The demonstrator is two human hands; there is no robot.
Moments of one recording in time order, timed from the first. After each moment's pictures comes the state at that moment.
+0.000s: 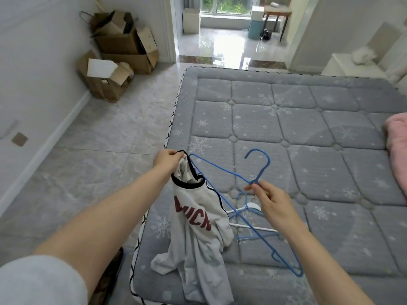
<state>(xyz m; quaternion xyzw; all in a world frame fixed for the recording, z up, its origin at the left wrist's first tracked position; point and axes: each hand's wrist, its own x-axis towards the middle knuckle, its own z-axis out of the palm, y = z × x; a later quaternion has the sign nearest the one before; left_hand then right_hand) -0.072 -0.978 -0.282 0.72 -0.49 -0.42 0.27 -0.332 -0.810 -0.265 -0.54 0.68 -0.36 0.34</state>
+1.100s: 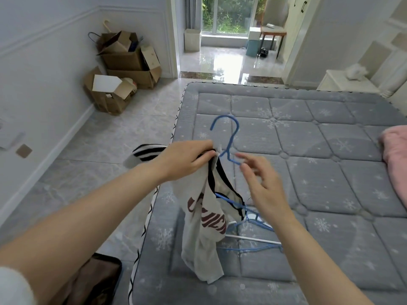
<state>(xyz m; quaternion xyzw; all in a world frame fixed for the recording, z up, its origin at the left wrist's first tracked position) -0.086 -0.944 -0.162 0.35 -0.92 -0.08 0.15 -0.294 -0.834 -0.195 -0.61 0.57 -0.49 0.24</state>
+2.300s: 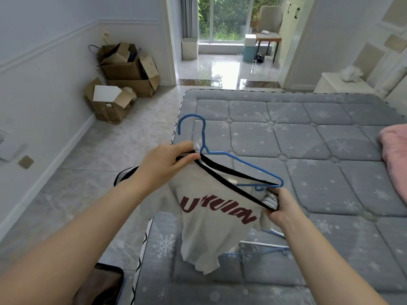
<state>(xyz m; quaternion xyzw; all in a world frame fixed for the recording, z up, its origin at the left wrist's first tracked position) -0.057 -0.932 -0.157 0.41 -0.86 -0.15 0.26 -0.360 -0.853 -0.266 0.08 0.48 -0.59 0.65</state>
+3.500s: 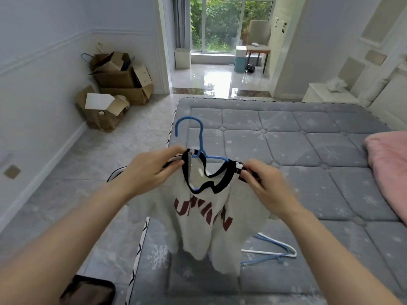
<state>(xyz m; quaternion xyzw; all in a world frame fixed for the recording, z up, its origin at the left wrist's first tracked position) -0.031 -0.938 -0.149 0.36 -0.89 -0.08 0.25 -0.334 -0.854 -0.177 -0.74 0.55 -0.38 0.09</state>
